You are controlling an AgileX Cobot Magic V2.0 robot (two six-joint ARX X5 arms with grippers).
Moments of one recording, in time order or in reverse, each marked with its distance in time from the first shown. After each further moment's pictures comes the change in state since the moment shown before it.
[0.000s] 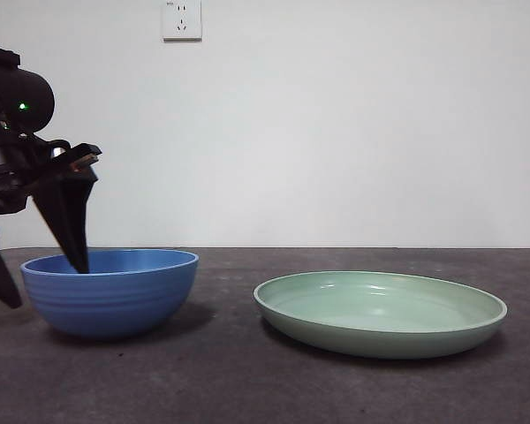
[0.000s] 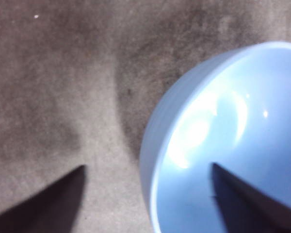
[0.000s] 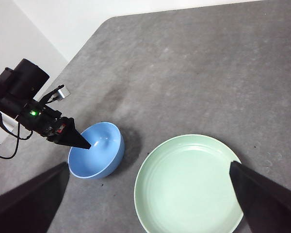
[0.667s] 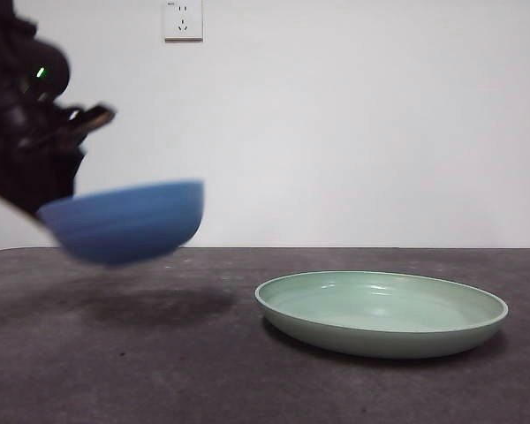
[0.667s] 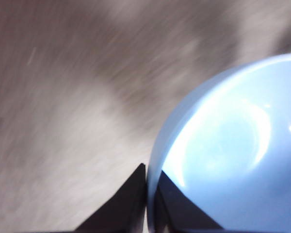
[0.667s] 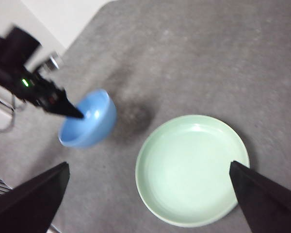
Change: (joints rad) left arm -0.026 0.010 0.179 -0.138 -0.006 0.011; right arm 0.000 -0.036 0.000 -0.107 0.013 -0.021
